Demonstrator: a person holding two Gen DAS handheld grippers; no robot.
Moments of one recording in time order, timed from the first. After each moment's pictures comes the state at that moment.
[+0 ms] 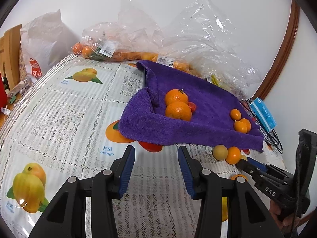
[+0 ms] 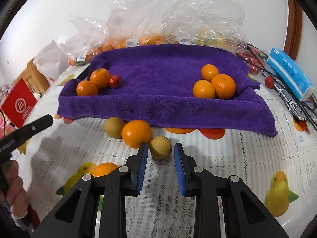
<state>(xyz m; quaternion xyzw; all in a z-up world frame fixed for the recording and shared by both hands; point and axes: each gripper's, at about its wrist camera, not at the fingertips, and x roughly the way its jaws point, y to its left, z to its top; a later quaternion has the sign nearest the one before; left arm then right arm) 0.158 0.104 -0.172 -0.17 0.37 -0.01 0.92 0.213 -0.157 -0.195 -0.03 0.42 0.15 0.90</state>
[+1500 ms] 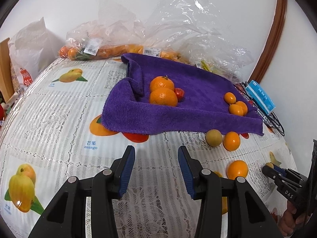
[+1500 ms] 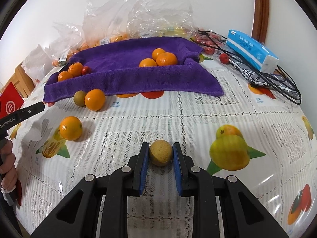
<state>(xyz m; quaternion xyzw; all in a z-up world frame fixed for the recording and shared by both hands) 0.161 0.083 -0.178 -0.12 0.39 -0.04 0.91 0.165 -0.236 -0.204 -0.02 0.42 0.09 0.90</state>
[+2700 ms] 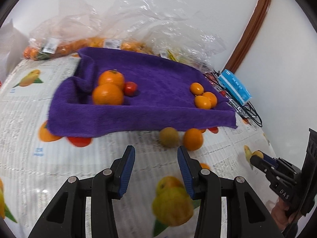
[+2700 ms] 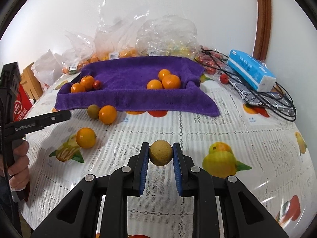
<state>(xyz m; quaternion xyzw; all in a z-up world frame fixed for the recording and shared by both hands) 0.184 0.034 -0.173 -0.12 0.41 -0.14 0.89 0.150 -0.238 -0.172 -0.03 0.37 0.11 0.92</state>
